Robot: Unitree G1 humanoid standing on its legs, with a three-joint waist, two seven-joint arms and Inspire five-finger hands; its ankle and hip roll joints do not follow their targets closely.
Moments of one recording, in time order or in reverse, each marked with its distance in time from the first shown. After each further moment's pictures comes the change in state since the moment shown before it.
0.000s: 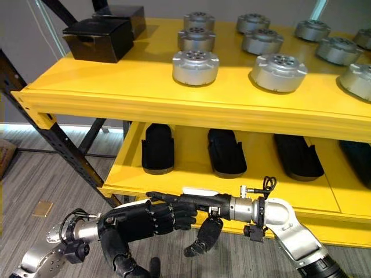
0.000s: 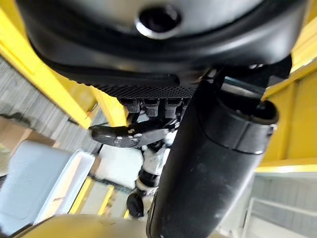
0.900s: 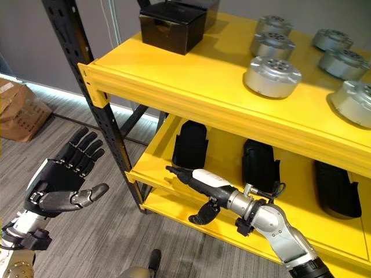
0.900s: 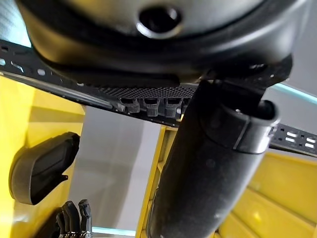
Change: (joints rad) left arm 0.192 -0.158 0.499 0.038 -0.002 -0.312 0.403; right arm 0.021 0.100 -0.027 0.063 -0.392 -0.066 -0.352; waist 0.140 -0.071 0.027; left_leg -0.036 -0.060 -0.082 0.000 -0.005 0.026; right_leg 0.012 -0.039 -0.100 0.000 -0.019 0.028
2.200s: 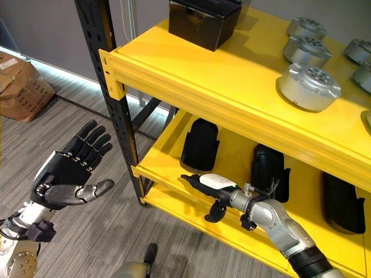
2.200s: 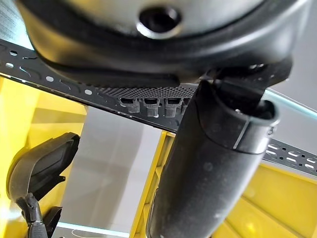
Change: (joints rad) left arm -0.078 0.008 -0.009 0.000 -0.001 0.052 -0.025; right arm -0.105 -0.028 0.086 0.201 -0.231 0.009 -0.016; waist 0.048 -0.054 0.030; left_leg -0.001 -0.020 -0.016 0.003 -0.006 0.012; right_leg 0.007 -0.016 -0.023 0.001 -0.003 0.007
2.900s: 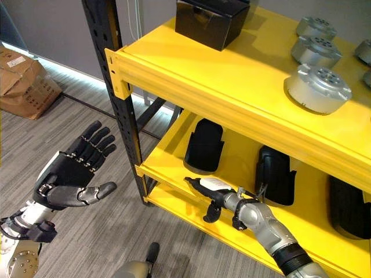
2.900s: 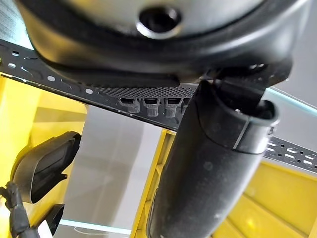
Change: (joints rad) left arm -0.012 -0.003 -0.016 0.000 0.008 0.006 -0.040; right arm -0.063 0.116 0.070 0.165 -0.079 0.116 -0.086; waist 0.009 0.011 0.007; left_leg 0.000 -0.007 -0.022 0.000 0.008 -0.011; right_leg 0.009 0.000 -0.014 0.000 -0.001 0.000
